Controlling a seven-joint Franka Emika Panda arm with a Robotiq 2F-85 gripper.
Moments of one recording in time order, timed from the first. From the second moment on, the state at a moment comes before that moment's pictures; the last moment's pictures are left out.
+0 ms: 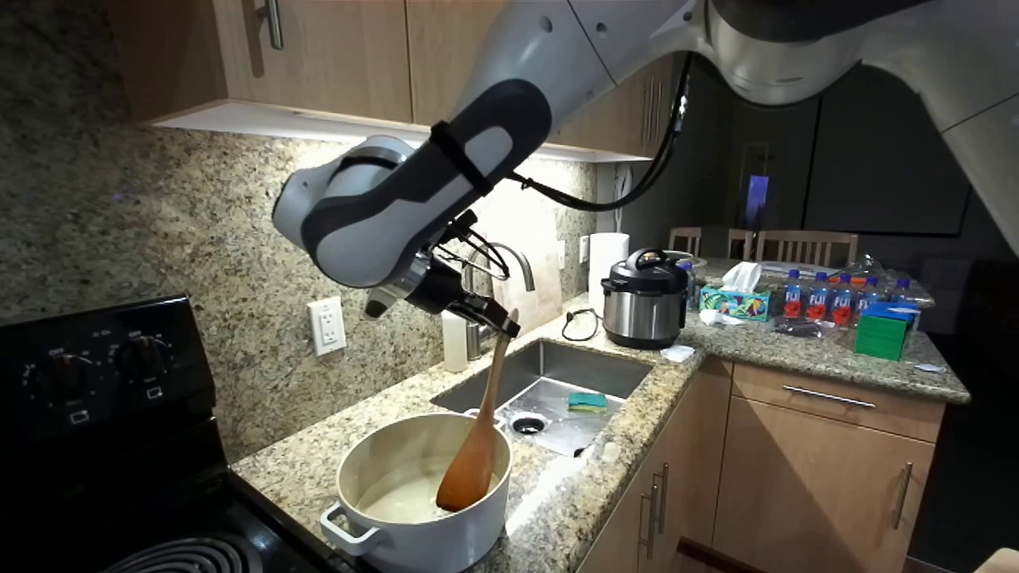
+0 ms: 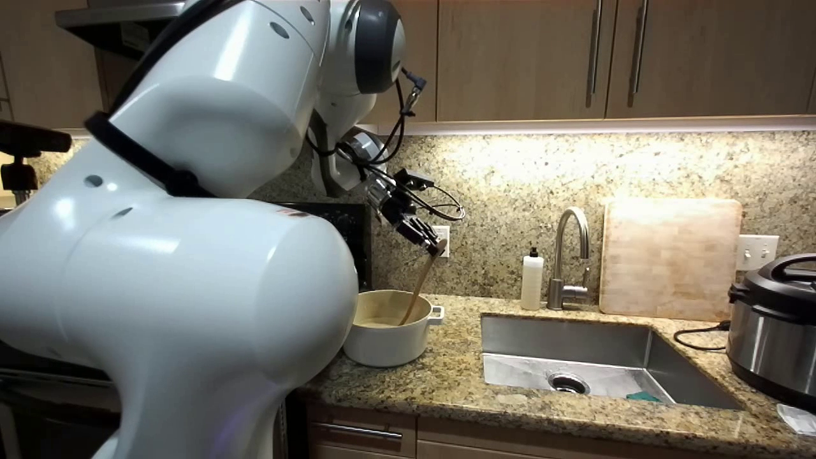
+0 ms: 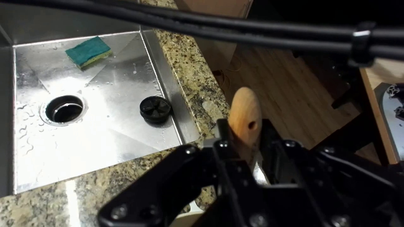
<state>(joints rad) 0.40 0.53 0.26 -1.56 -0.84 1.42 -0.92</state>
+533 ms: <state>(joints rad) 0.41 0.62 0.30 -1.51 -0.85 1.58 -1.04</state>
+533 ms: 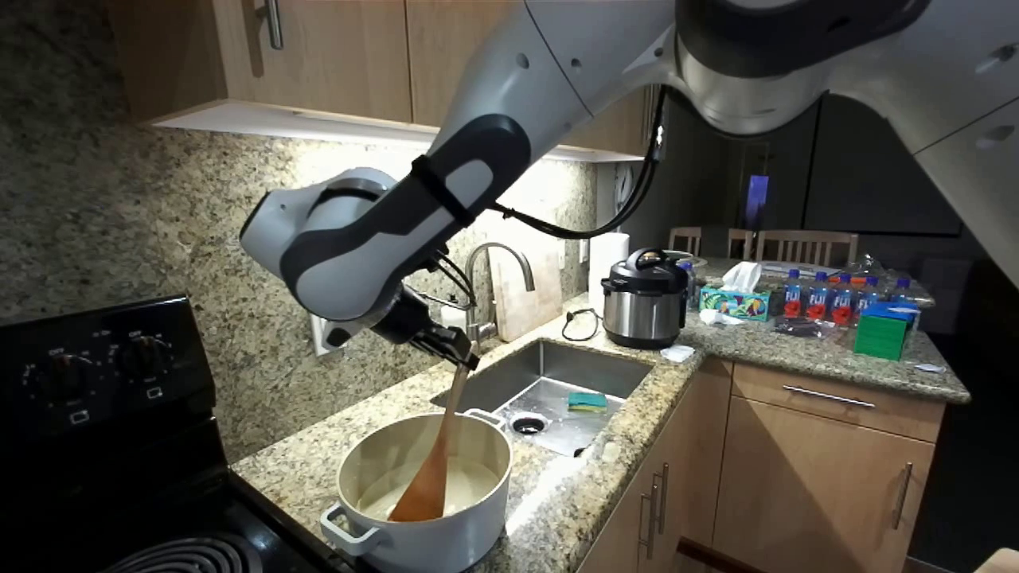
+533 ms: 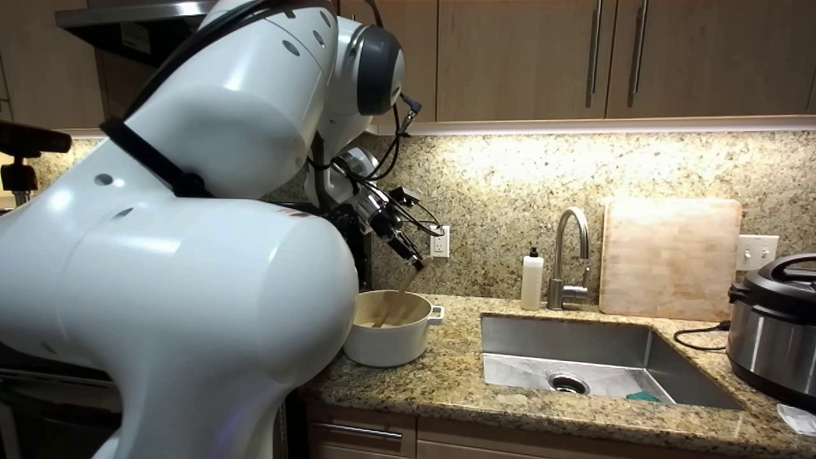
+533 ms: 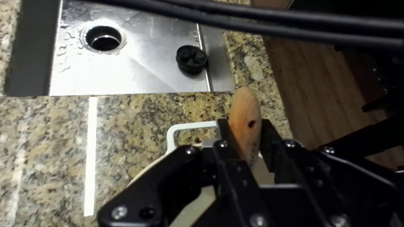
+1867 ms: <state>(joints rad) 0.41 0.55 0.23 -1.49 -0.87 1.45 -0.99</state>
